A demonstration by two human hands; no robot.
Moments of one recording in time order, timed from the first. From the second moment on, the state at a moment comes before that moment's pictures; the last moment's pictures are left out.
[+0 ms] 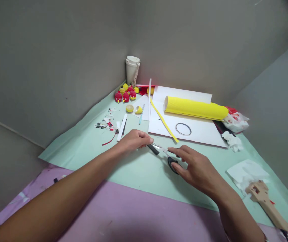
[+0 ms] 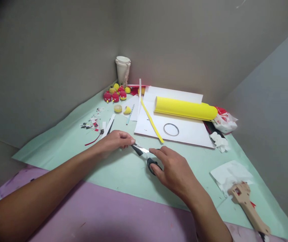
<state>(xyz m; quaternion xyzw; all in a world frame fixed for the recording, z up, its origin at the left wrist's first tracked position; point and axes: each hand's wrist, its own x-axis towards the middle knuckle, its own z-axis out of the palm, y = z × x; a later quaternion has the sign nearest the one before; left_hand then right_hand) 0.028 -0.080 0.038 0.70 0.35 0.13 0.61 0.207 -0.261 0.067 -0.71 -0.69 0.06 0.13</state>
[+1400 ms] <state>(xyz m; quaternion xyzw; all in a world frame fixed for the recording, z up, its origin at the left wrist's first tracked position) 0.031 -0.085 0.040 0.65 0.29 0.12 0.69 0.205 -0.262 0.069 -0.70 -0.69 0.06 0.14</state>
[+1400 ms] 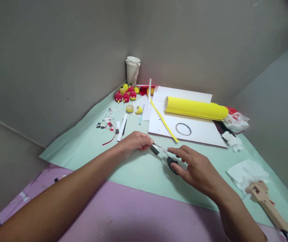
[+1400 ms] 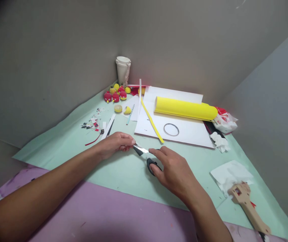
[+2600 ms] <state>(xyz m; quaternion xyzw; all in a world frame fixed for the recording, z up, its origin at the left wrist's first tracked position) 0.020 -0.065 0.046 0.65 0.27 -0.01 0.71 0.210 -0.265 0.074 -0.69 -0.68 0.19 0.17</state>
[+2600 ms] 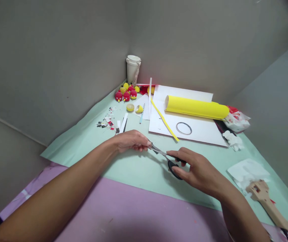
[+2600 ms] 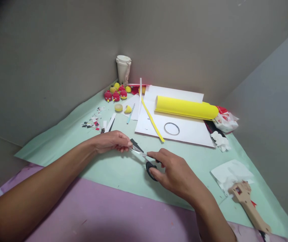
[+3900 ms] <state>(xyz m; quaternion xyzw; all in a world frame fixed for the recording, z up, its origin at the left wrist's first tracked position) 0.028 -0.078 0.047 0.70 0.21 0.11 0.67 0.211 -0.261 0.078 -0.69 -0.64 0.21 0.26</state>
